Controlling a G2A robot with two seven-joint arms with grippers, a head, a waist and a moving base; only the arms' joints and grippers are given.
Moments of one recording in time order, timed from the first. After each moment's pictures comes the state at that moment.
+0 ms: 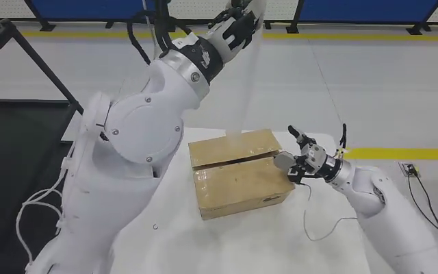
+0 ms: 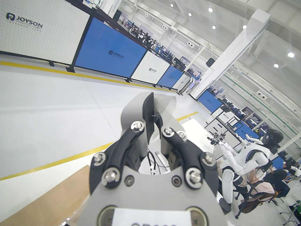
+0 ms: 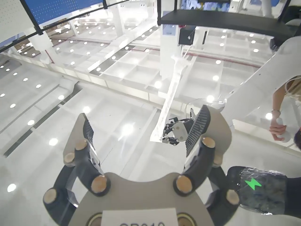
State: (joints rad) left arm 0.18 -1.39 -1.04 -1.71 0.31 0.43 -0.45; right arm -0.73 -0.98 1.14 -1.35 2.40 0.83 0.10
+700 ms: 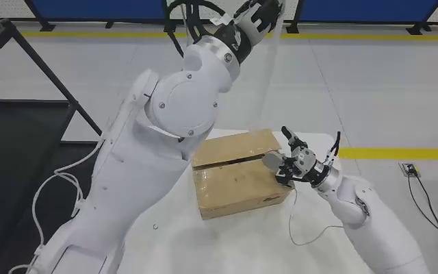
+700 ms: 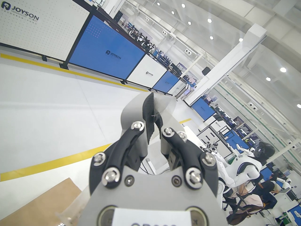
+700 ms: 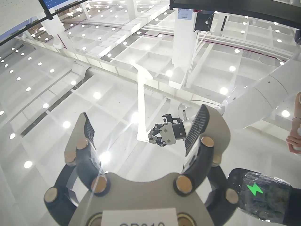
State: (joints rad) left arm 0.07 -1.47 -0.94 -1.50 0.18 0.41 -0.27; right arm -0.79 -1.02 1.11 -1.45 2.33 0.63 0.18
